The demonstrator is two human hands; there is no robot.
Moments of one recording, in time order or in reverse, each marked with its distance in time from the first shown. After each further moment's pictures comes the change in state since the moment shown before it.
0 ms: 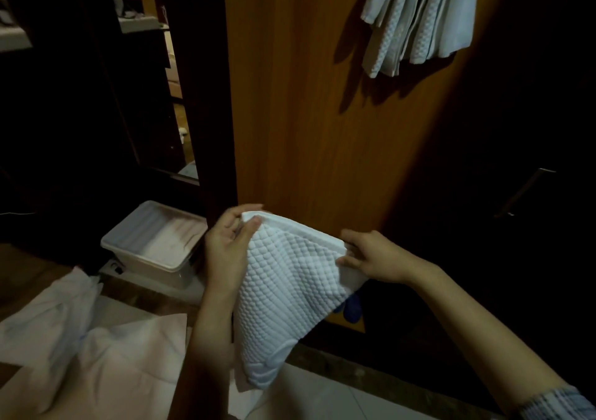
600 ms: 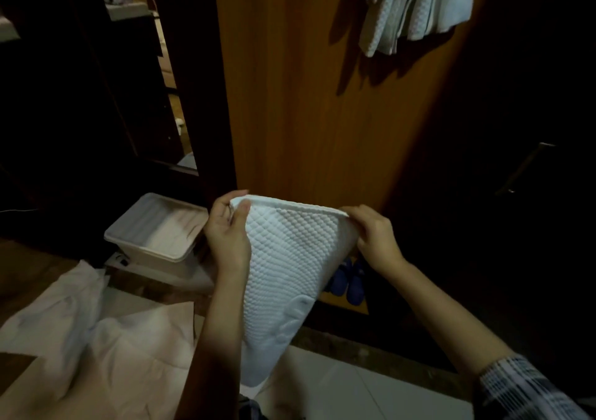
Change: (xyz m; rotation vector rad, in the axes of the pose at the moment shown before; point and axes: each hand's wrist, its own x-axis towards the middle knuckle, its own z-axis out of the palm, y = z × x) left_hand 0.002 -0.015 0.009 0.052 0.241 0.087; right_hand 0.001 0.013 0.046 0.135 0.621 0.007
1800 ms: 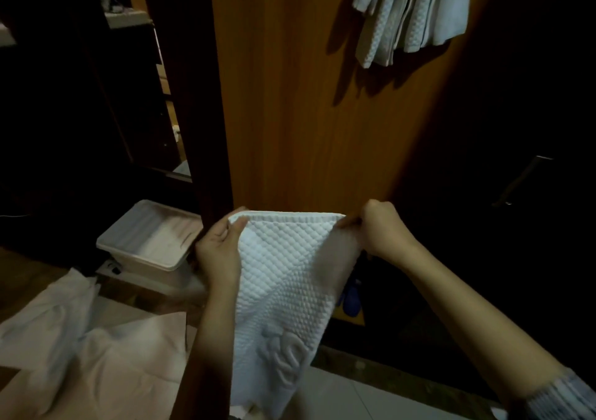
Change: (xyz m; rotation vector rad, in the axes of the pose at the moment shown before) left_hand 0.004 -0.024 -0.002 -0.023 0.006 -0.134; right_hand 0.037 -0.049 -0.048 -0.247 -0.295 0.349
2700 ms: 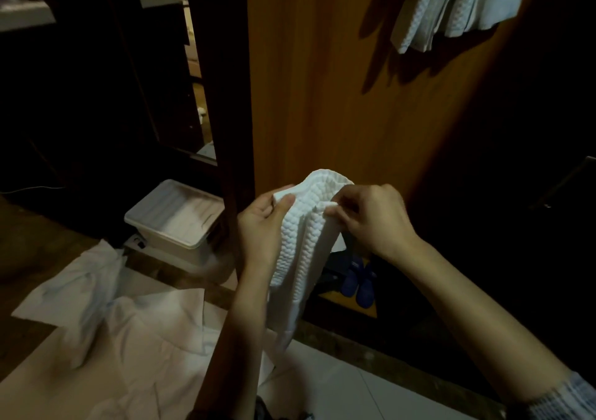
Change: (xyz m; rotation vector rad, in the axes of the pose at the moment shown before) left_hand -0.014 0.028 0.018 -0.073 -0.190 -0.037; right_hand -0.007 -0.042 0.006 -0.002 0.170 -0.363
